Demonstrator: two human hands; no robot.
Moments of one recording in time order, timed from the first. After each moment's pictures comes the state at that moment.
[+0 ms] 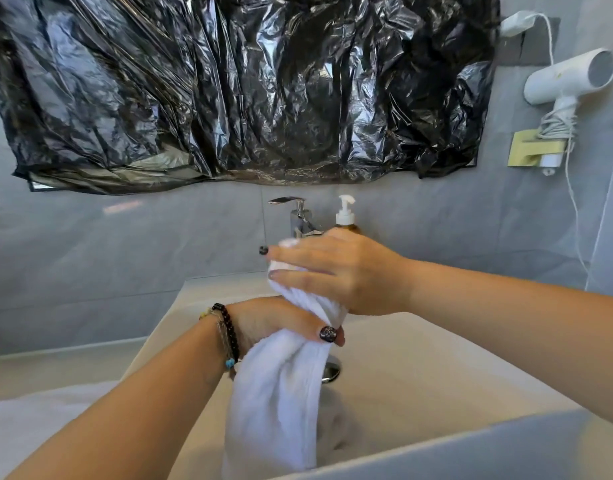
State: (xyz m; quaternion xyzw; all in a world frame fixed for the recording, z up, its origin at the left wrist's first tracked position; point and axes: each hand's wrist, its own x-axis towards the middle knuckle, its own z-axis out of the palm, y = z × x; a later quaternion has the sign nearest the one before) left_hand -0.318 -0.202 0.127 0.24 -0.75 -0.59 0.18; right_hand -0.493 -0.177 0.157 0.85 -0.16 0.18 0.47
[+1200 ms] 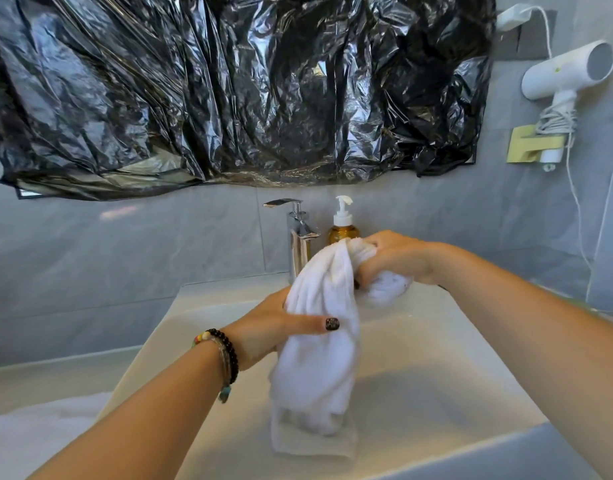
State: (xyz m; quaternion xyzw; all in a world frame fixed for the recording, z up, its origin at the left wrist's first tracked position) left_hand -0.319 -0.216 0.108 0.28 -0.74 -0.55 0.27; right_hand -0.546 -0.195 0.169 0.68 -0.61 0.30 -0.28
